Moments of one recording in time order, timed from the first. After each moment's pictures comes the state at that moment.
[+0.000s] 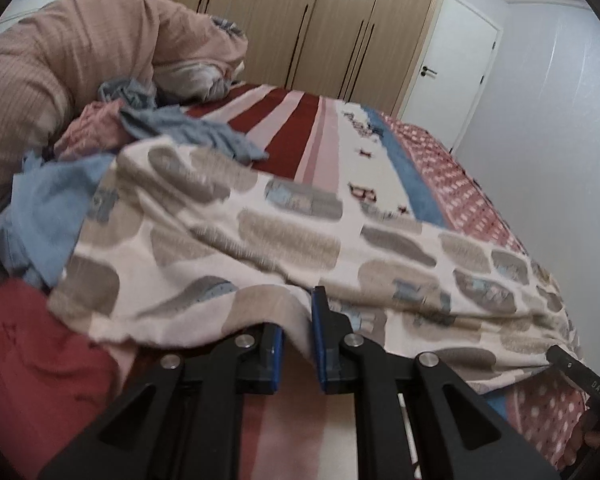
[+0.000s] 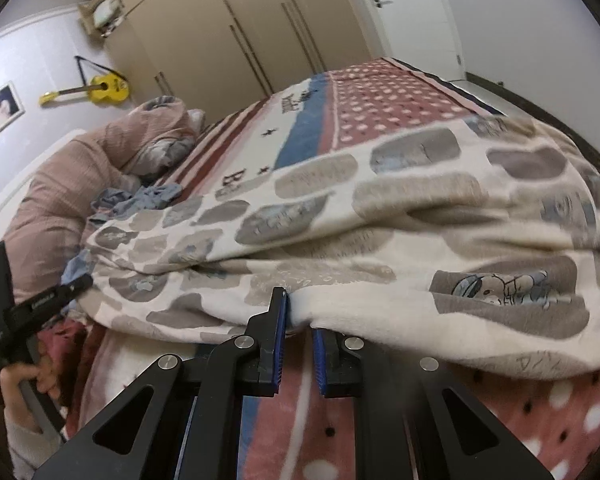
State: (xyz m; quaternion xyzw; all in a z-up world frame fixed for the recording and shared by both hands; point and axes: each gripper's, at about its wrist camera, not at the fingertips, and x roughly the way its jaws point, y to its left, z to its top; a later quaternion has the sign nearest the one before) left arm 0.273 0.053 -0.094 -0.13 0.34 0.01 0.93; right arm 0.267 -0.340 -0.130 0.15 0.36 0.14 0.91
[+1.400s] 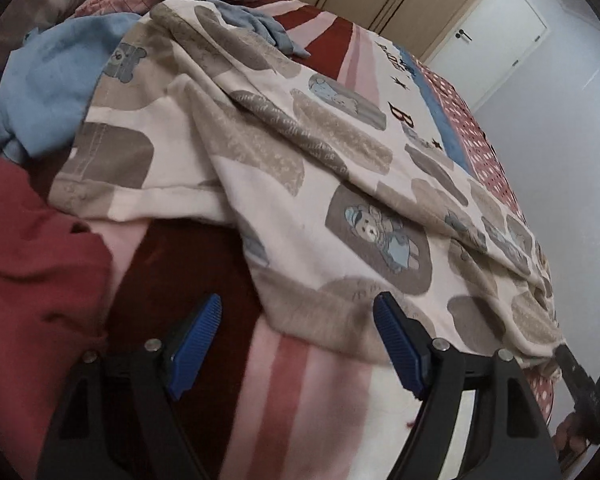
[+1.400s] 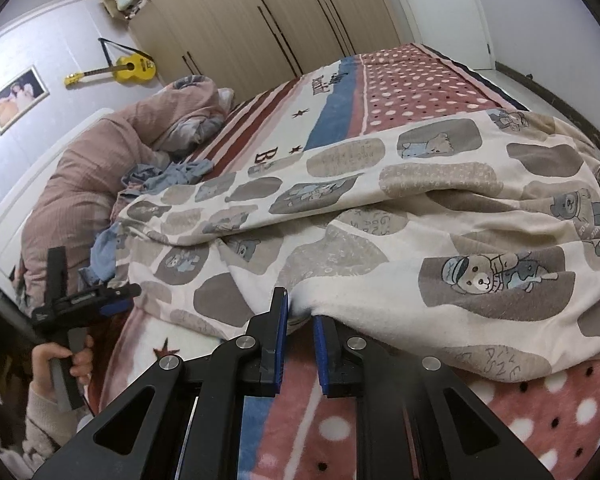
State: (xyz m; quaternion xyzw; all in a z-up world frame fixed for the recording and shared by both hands) left arm 0.266 0.089 -0.164 -0.23 0.47 -0.01 0.85; right arm 0.247 -0.341 -0.124 0.14 0.38 0.20 0.89
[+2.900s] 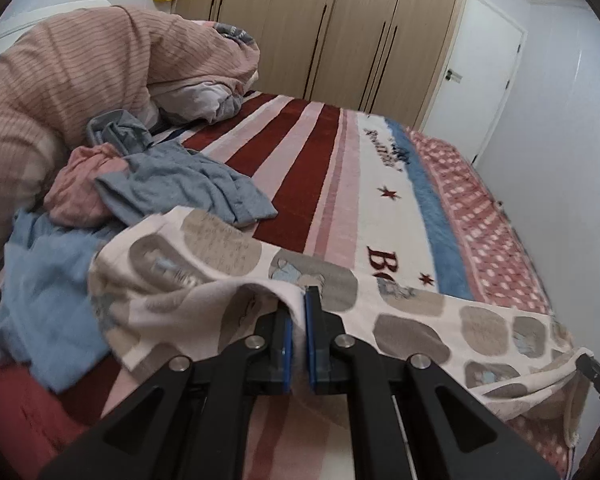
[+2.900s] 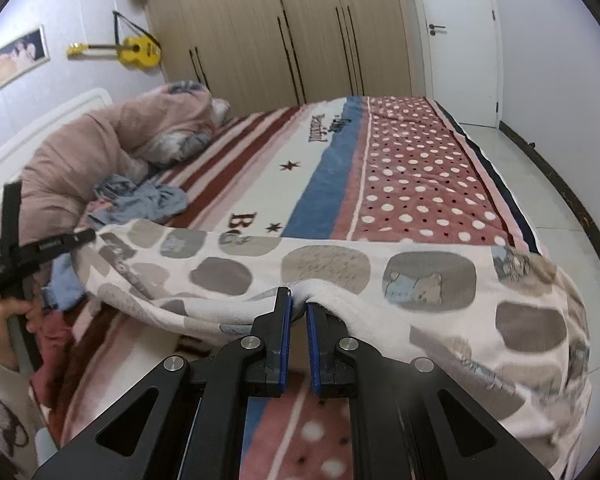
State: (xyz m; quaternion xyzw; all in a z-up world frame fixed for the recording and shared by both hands) left arm 0.393 0.063 -0.051 -0.12 0.37 0.06 0.92; right arm 0.364 -0.329 -0.054 0.03 0.36 0.17 0.92
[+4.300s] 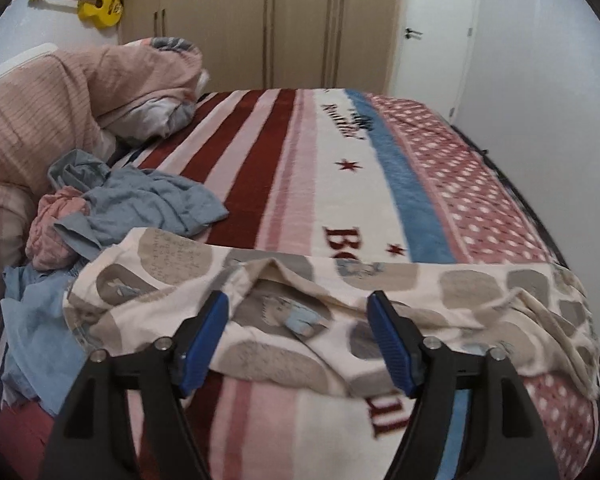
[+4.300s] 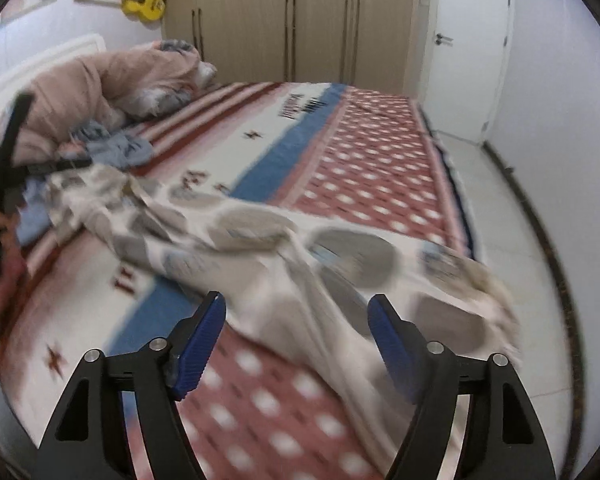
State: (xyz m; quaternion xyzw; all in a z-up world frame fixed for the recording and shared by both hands) left arm 0.391 -0.009 -0.040 -0.03 0.38 0.01 0.92; right arm 0.328 -0.389 -0.058 -0.09 0.38 0.13 0.91
